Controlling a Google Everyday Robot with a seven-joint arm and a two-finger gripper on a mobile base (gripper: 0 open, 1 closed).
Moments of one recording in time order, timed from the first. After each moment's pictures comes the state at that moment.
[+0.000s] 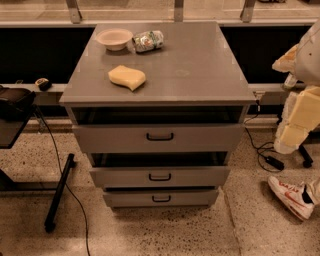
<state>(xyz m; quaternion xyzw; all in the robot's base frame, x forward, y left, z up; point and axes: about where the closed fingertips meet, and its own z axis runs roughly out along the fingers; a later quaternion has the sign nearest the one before) 0.438 -0.217 0.976 -0.60 0.78 -0.03 0.16</state>
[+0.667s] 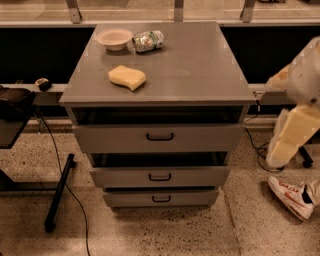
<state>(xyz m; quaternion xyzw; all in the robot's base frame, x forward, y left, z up) 0.436 -0.215 0.945 -0.60 0.79 -0.01 0.16</state>
